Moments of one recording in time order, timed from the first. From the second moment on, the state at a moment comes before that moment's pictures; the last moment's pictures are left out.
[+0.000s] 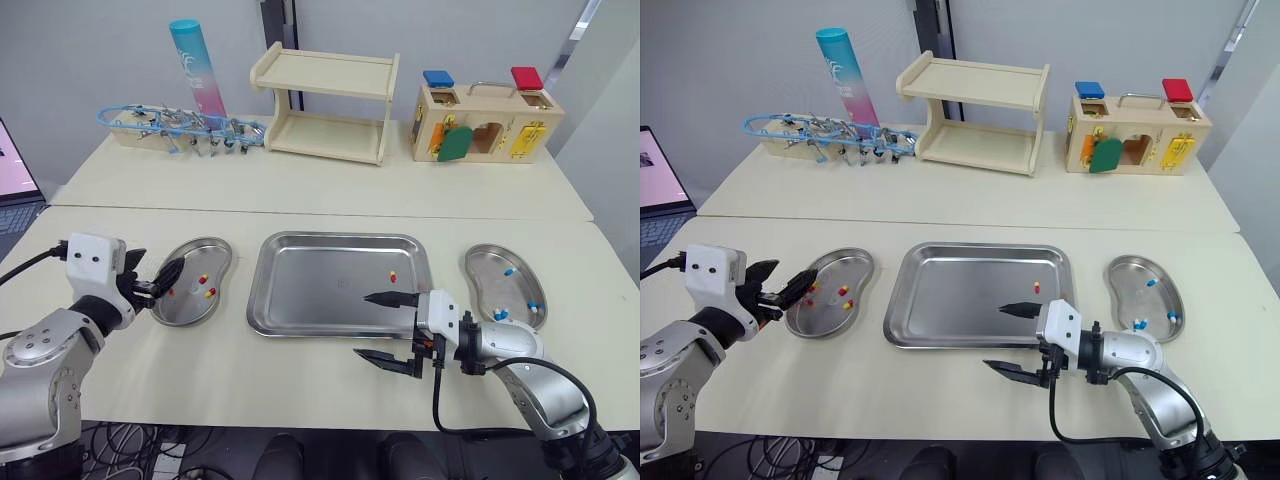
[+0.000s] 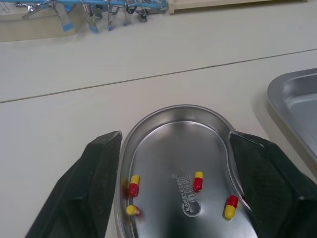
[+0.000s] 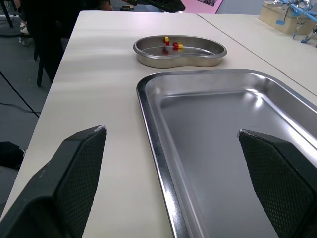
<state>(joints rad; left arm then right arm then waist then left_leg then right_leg) -0.05 0.62 0.52 -0.32 -0.40 0.65 -0.51 -0.13 -0.53 0.23 -0.34 0.30 0.17 0.96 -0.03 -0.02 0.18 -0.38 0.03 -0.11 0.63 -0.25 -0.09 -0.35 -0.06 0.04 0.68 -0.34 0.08</state>
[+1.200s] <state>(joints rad) 0.43 0.73 0.86 0.02 -0.50 0.35 -0.90 0.19 -0.98 -0.44 -0.01 0.36 0.00 1.19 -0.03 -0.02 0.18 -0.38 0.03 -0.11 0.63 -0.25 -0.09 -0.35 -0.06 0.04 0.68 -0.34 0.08</state>
